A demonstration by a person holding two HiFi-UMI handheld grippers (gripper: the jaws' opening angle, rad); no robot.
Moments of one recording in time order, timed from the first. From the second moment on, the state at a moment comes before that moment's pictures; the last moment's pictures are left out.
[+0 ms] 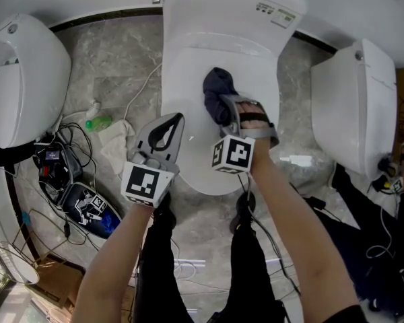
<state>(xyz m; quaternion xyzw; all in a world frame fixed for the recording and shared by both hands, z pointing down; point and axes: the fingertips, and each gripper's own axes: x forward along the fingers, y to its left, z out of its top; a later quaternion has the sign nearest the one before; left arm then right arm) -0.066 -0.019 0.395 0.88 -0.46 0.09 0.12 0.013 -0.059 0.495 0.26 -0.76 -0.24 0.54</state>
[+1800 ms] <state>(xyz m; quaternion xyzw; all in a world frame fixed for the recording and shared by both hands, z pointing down) -0.083 -0.008 0.389 0.87 -0.46 0.09 0.12 -0.008 -0.010 0.455 0.26 -0.78 -0.25 0.51</state>
